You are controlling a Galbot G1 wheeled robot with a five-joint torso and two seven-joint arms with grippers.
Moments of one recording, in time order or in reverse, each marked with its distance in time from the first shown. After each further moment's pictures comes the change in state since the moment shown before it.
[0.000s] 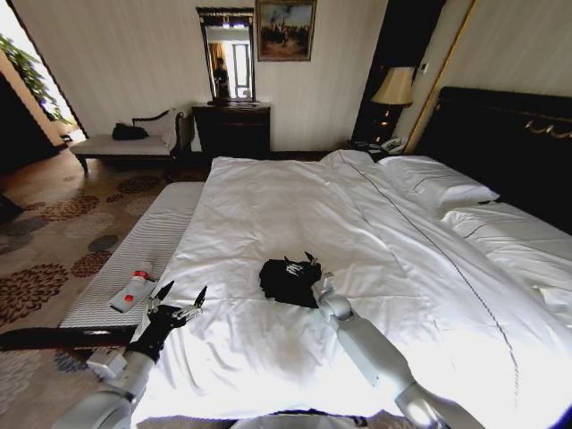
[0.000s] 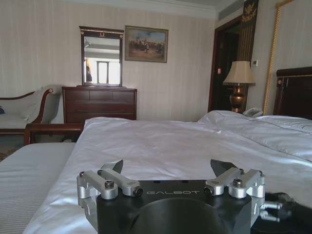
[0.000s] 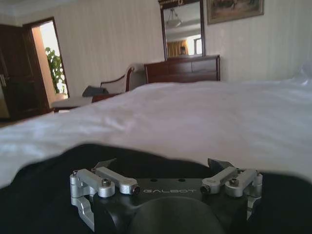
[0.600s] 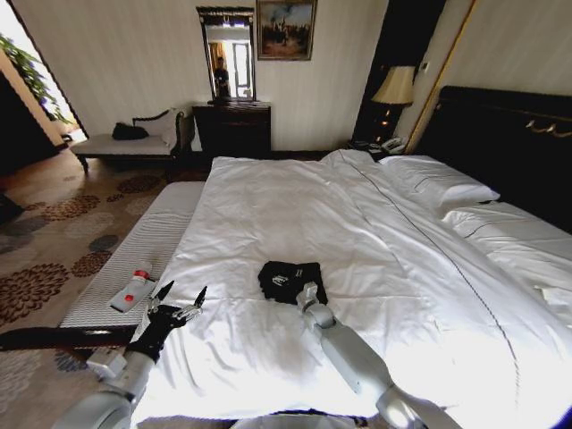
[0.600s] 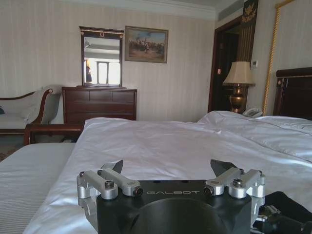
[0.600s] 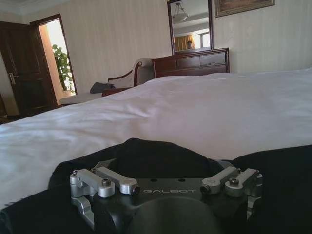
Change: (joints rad) left arm 0.000 0.000 0.000 0.000 0.000 0.000 0.000; right arm -0.009 0.086 -0.026 -0.035 -0.046 0.005 0.018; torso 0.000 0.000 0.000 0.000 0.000
